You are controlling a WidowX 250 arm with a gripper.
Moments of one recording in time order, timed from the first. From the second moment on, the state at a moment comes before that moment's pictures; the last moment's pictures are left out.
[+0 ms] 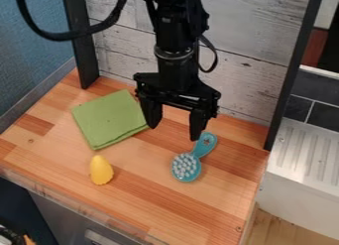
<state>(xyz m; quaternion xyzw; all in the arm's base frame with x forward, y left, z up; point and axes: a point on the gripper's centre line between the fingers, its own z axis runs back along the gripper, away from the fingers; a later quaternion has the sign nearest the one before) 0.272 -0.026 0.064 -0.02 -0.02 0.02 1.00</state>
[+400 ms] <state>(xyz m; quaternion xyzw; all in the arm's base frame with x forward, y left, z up) 0.270 0.005 0.055 -0.02 -0.02 0.09 1.00</state>
